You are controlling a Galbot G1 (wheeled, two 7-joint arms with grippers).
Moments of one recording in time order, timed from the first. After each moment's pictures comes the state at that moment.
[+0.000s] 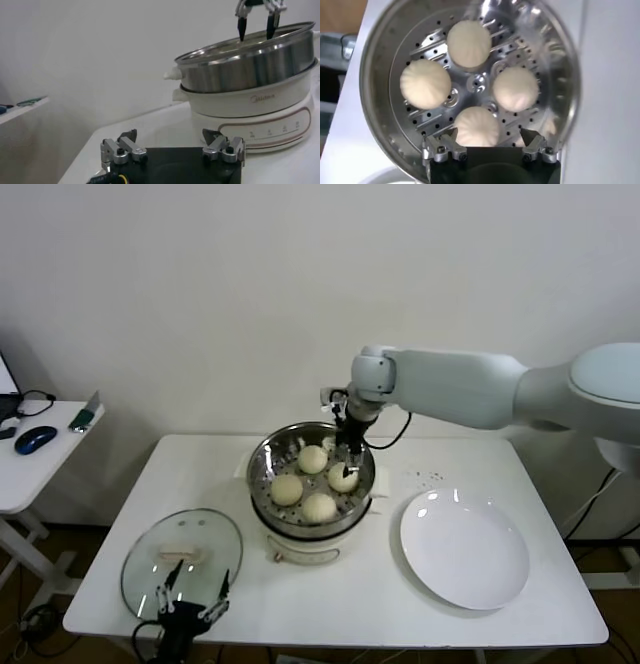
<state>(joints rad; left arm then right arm) 1.79 -1.42 -0.59 -2.01 0.13 -0.09 0.00 0.70 1.25 -1.58 1.11 0.77 -0.41 -0.92</state>
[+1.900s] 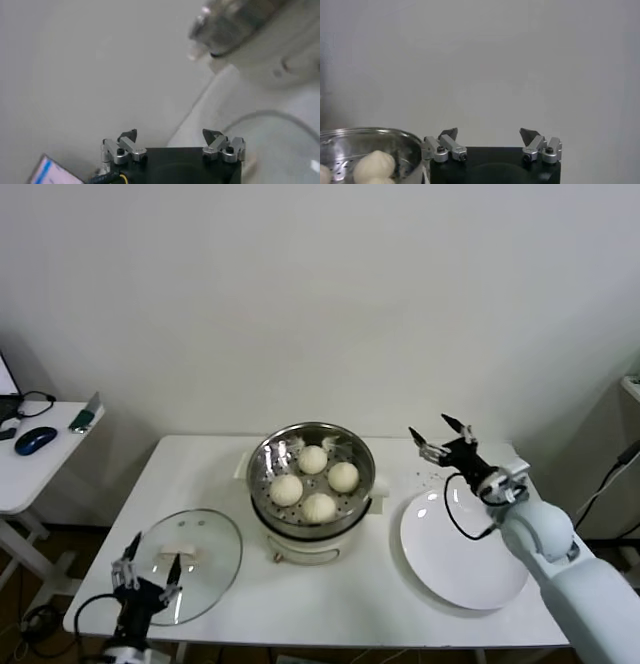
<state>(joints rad) 1.76 -1.38 -0.71 -2.07 0.78 0.03 -0.07 -0.98 0.86 0.31 1.72 0.64 -0.11 -0.10</state>
